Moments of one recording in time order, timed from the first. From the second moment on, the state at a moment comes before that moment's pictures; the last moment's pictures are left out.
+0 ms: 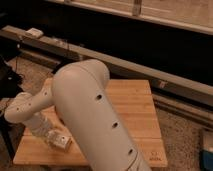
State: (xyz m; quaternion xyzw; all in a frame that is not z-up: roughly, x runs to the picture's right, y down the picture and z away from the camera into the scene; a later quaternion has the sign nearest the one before) arm -0.278 0.264 0.757 -0.36 0.22 0.19 0.89
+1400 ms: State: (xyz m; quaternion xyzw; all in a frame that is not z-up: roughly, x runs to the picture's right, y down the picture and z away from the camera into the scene) arm -0.302 0.137 0.728 -0.38 0.15 0.28 0.87
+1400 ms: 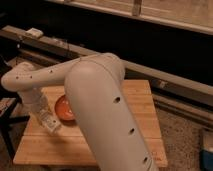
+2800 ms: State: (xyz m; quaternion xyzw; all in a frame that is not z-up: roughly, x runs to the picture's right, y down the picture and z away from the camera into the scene) arm -0.230 0.051 0.856 -0.32 0.19 0.49 0.79
